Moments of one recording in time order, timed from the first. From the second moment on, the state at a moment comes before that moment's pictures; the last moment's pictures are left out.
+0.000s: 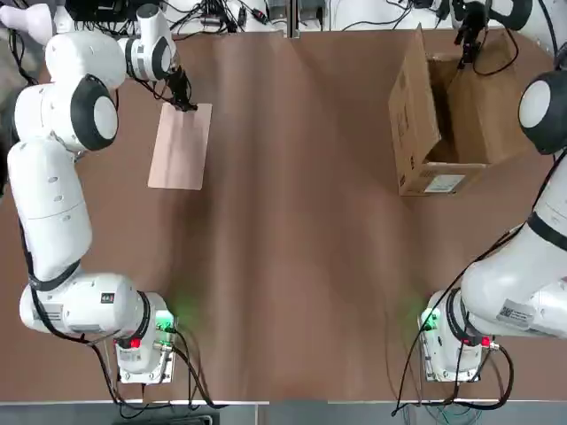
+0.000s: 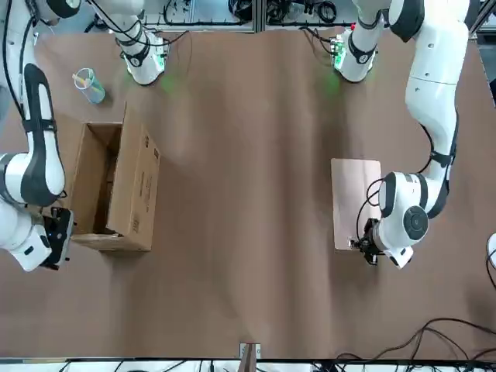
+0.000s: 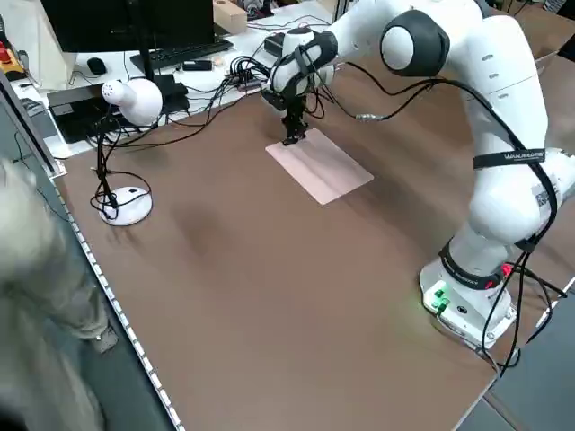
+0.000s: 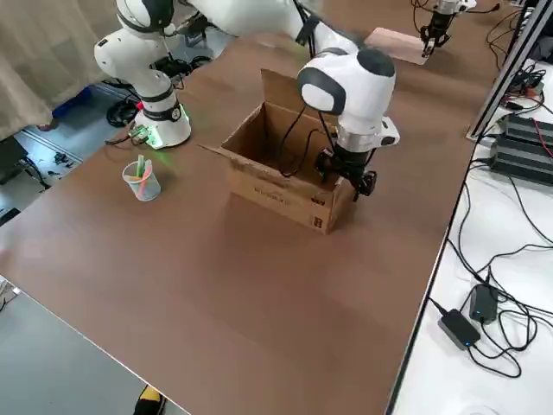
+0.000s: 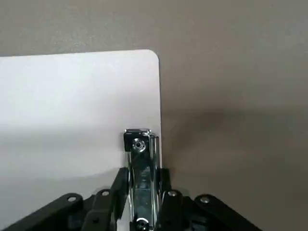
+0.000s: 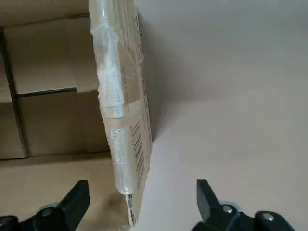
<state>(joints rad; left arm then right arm) -0.01 0.76 -0.09 -1.60 0.07 2.34 -1.62 -0.21 0.61 0.10 -1.39 -0.10 1.95 -1.55</state>
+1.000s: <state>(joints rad) -0.01 0.68 -0.09 -1.56 0.08 2.33 -1.62 -0.22 0.62 0.10 -1.38 -0.09 1.96 -1.57</state>
